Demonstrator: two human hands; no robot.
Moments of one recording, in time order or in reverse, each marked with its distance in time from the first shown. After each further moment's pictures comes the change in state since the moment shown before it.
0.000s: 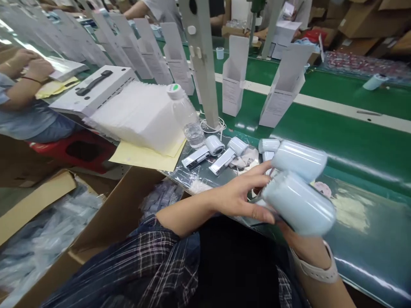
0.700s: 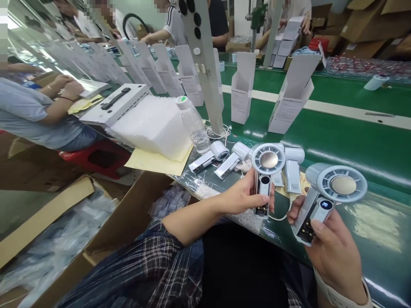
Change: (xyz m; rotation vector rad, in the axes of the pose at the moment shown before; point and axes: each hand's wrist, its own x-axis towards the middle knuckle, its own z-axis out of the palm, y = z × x) left_hand 0.001 -0.031 -0.003 0.047 -0.210 -0.019; right_hand -0.017 -0.008 -0.014 0.412 0.212 0.030
